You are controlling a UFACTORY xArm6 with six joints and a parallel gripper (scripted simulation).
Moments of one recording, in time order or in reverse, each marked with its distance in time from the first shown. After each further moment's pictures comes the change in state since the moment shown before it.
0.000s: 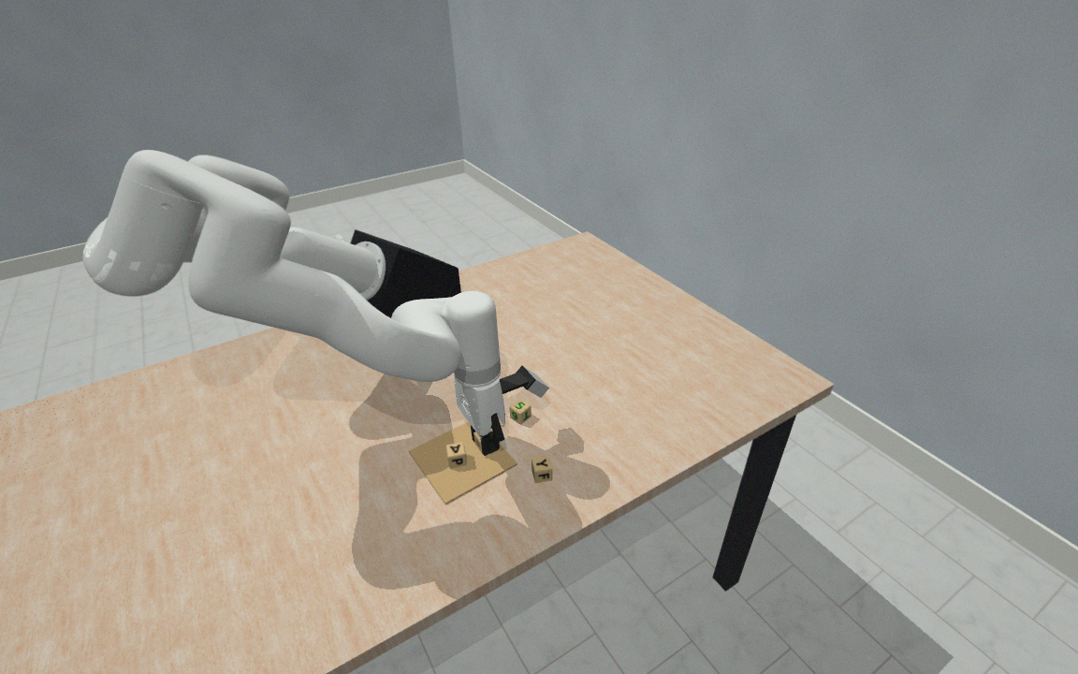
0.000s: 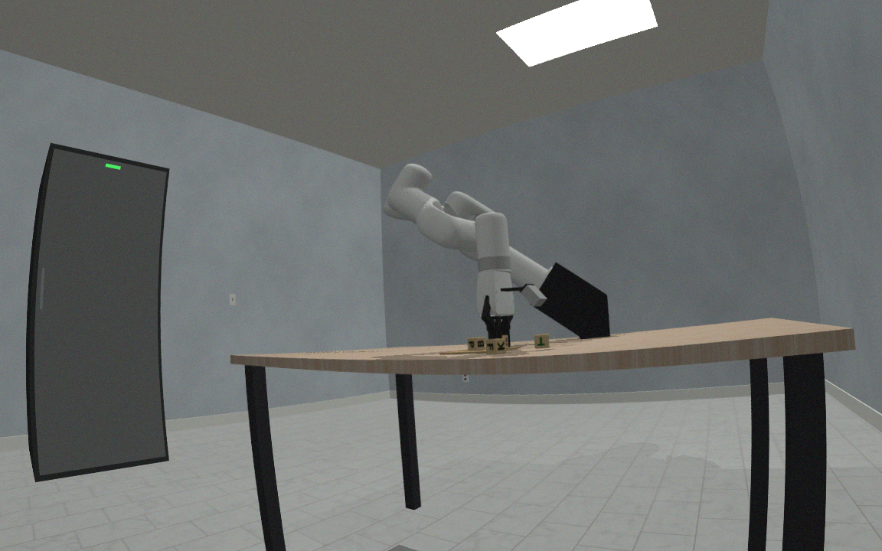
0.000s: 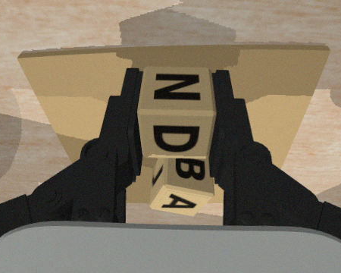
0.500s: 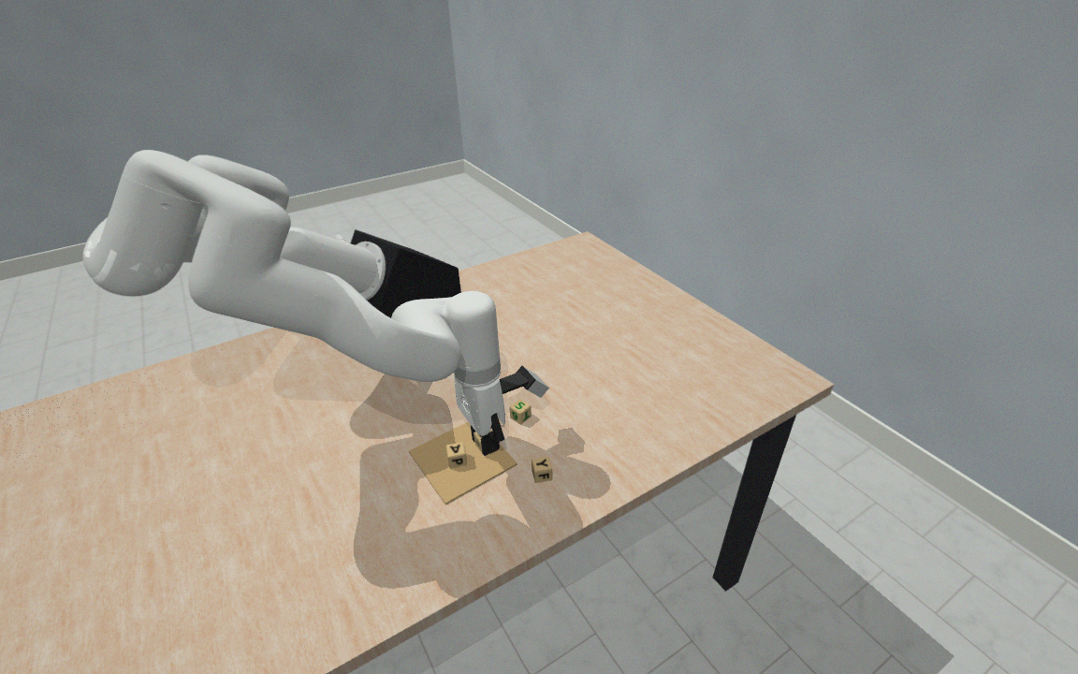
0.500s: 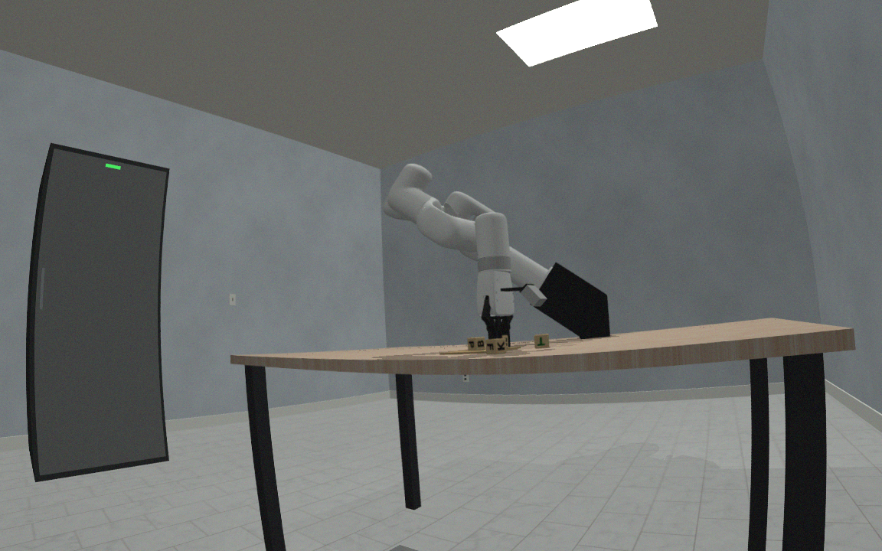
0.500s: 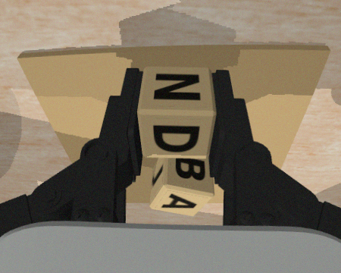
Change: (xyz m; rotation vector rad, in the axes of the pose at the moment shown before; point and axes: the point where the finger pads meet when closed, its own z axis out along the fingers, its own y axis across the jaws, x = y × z) arm 0.000 0.000 0.000 0.000 0.000 0.000
